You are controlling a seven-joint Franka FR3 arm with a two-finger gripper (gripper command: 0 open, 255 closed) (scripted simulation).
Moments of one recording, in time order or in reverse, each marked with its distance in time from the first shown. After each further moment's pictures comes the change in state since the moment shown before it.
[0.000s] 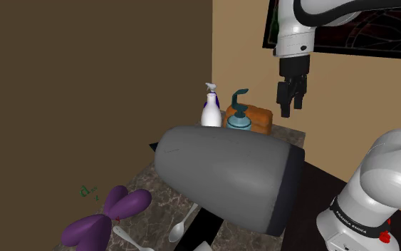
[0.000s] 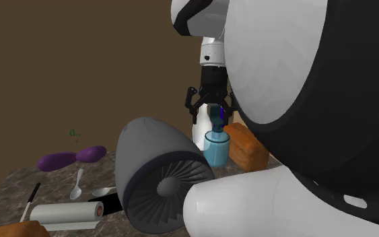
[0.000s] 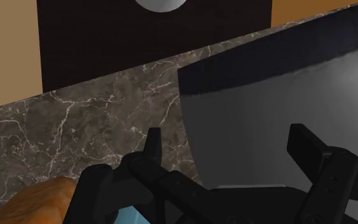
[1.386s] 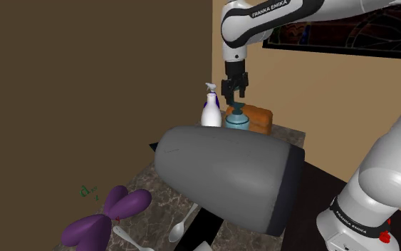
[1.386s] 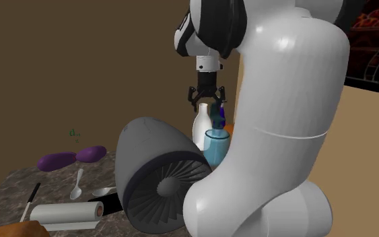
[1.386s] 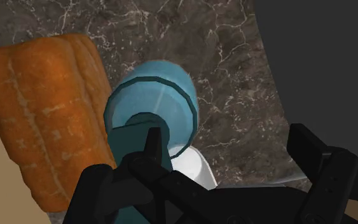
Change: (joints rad) arm -0.027 0.661 0.012 0.429 -0.104 0.346 -0.030
